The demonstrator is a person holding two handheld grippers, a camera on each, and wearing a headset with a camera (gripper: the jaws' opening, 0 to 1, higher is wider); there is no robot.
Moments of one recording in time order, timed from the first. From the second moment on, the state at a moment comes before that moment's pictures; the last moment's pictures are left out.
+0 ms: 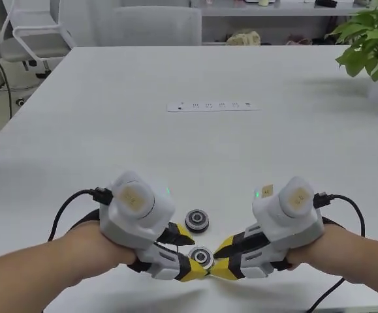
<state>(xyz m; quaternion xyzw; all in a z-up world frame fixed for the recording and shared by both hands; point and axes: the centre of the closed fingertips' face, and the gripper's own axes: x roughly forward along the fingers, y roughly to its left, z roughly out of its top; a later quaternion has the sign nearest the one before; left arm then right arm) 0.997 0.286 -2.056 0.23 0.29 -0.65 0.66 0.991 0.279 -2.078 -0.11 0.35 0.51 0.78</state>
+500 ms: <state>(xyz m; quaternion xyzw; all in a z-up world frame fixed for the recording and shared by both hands) 0.996 0.282 -2.058 0.22 0.29 -0.65 0.67 0.992 0.279 -2.078 -0.11 0.35 0.51 0.78</state>
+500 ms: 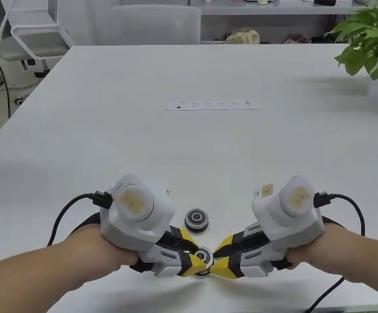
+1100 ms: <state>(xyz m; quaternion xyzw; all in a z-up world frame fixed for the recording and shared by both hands) 0.998 0.281 -2.059 0.25 0.24 -0.64 0.68 0.990 0.279 -2.078 -0.13 0.33 0.52 0.78</state>
